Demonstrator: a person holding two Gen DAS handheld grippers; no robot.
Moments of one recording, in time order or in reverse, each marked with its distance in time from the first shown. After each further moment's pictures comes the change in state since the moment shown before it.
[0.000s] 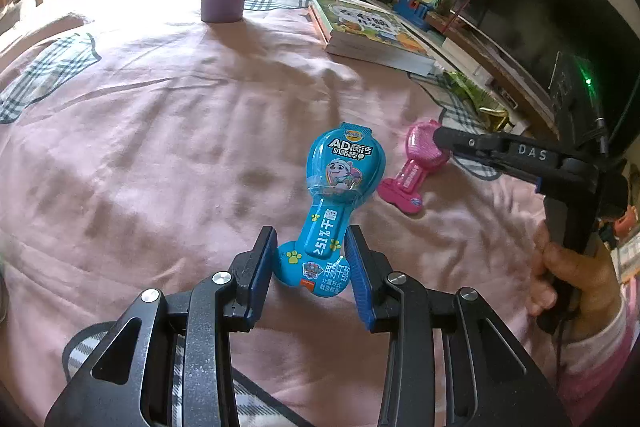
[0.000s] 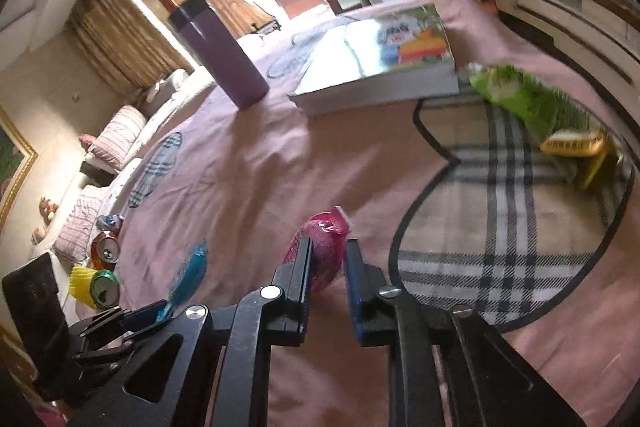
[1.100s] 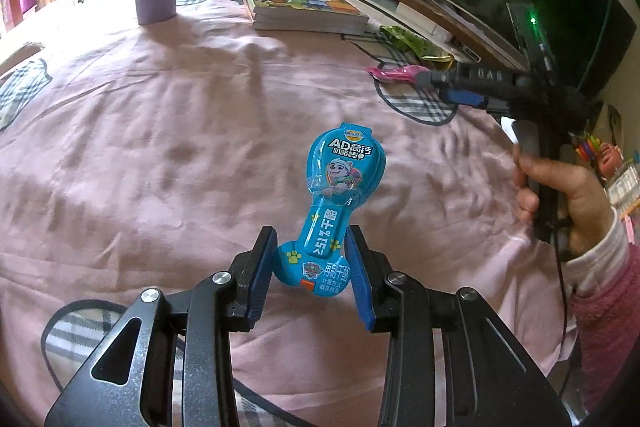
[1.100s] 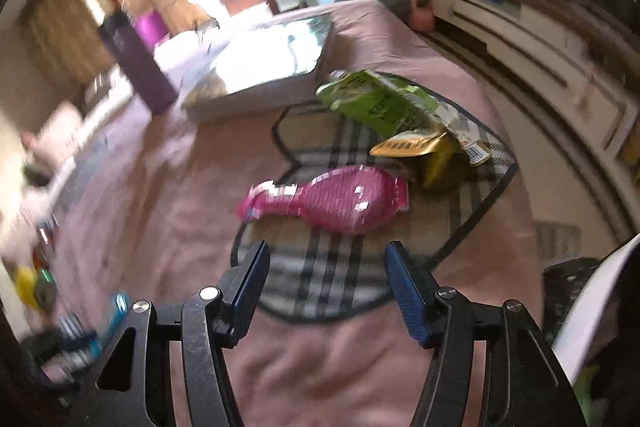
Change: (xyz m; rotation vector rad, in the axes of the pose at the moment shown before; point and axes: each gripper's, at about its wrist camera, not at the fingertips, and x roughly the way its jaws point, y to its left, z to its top) left arm -0.005 -0.038 -0.017 0.151 0.064 -0.090; right arm -0.029 -0.062 0.007 0.052 -0.026 -0.220
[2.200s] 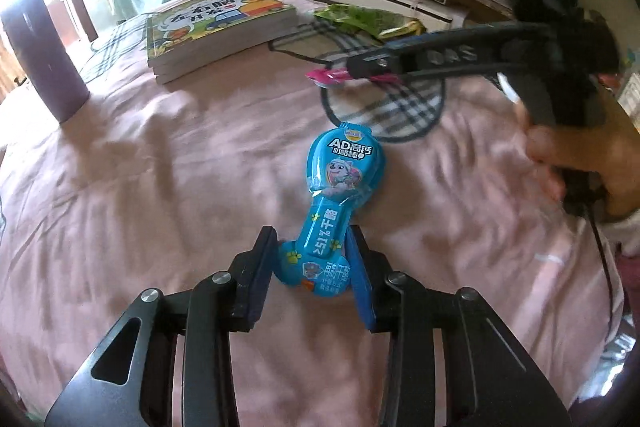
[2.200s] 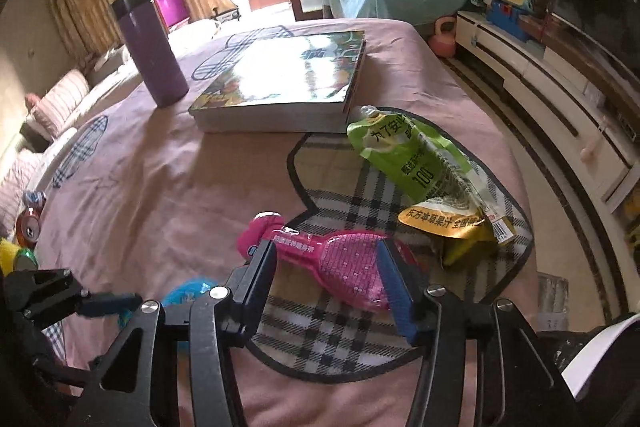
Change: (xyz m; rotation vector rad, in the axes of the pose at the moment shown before) left arm 0.058 -0.057 0.052 0.326 0.060 0.025; right arm 0.008 0.029 0.019 -0.207 -0.002 -0.052
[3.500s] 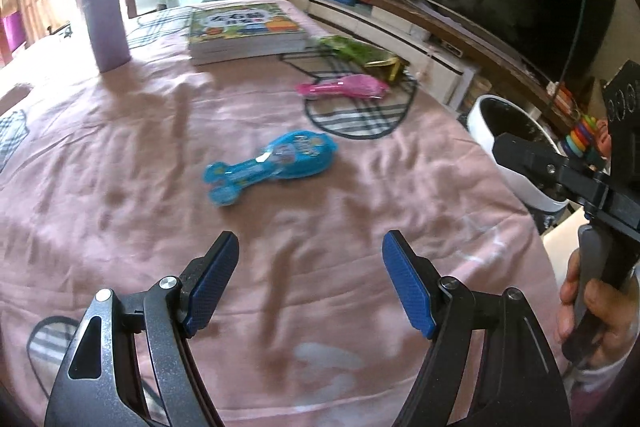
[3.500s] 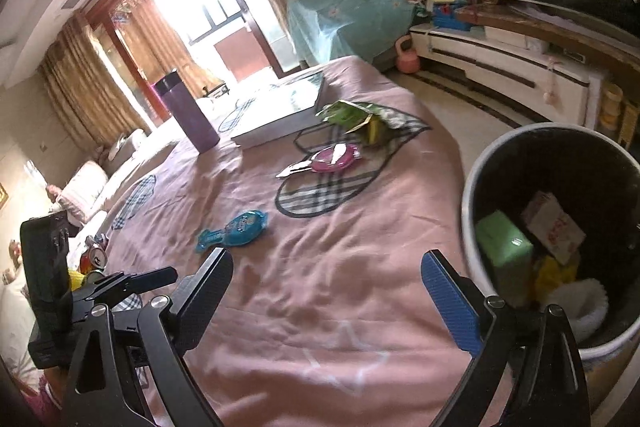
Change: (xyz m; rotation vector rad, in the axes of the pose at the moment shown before) left arm -0.052 -0.023 -0.039 -0.230 -0.109 0.007; right arm -0.131 -0.014 -0.113 0.263 -0.212 0.075
